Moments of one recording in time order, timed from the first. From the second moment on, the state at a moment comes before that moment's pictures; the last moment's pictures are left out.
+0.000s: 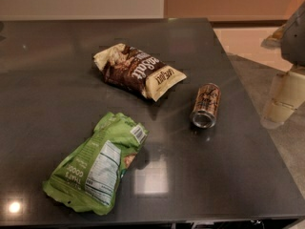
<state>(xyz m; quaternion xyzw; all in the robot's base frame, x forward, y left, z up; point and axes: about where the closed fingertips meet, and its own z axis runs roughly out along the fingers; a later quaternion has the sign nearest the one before) 0.438 -0.216 0.979 -0.60 0.78 -0.04 0.16</state>
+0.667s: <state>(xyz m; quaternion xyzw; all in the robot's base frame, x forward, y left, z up) 0.457 -0.210 0.972 -0.58 0.80 -0.04 0.16</state>
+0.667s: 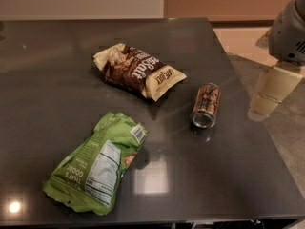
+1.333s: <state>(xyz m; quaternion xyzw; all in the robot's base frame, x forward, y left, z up) 0.515 -0.194 0.933 -0.47 0.87 -0.04 0.12</state>
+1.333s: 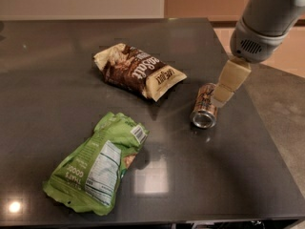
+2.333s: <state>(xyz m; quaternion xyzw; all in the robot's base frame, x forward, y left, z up) 0.552 -0.160 0.902 -0.26 0.96 -0.03 0.09</state>
